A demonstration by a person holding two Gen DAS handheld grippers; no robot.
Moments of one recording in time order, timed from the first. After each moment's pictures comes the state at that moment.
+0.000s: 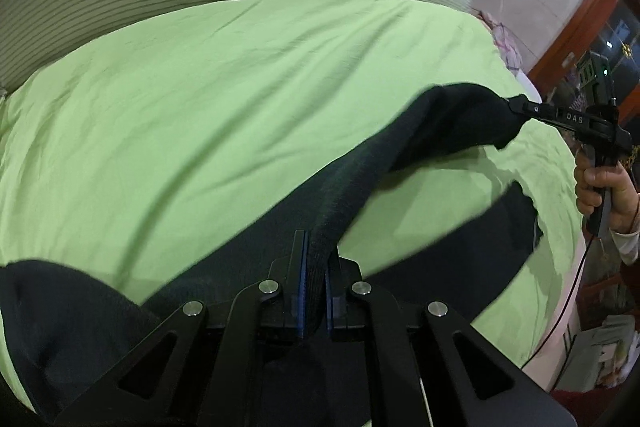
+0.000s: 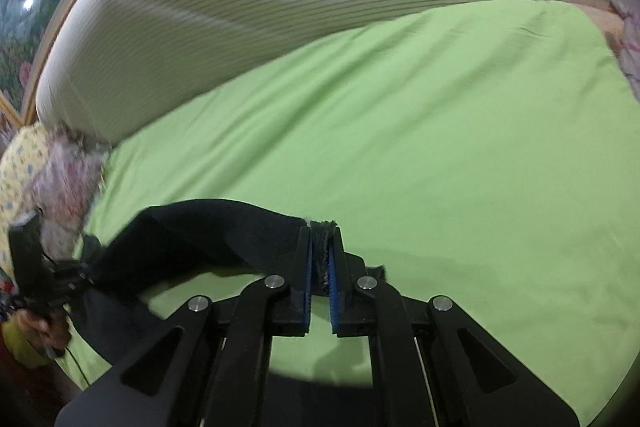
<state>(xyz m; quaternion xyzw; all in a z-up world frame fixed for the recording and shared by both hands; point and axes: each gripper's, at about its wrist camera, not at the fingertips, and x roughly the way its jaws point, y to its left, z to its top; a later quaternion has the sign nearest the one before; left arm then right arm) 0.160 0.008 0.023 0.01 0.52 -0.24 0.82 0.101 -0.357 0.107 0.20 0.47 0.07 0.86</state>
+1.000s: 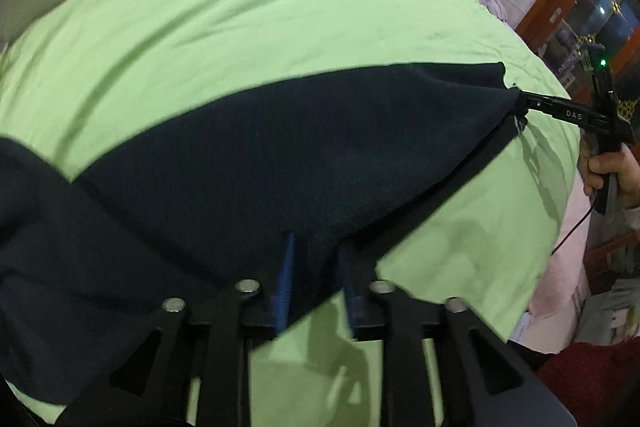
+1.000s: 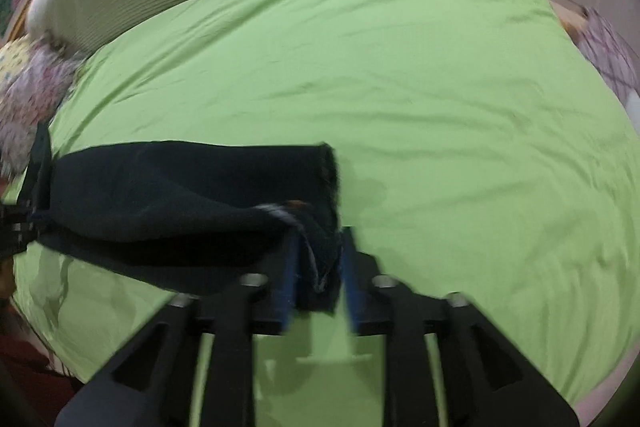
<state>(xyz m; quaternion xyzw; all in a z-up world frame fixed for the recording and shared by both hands) 0.045 -0.013 -0.023 0.05 0.55 -0.26 0.79 -0.014 -0.358 0.056 0.12 0.53 0.00 0.84</state>
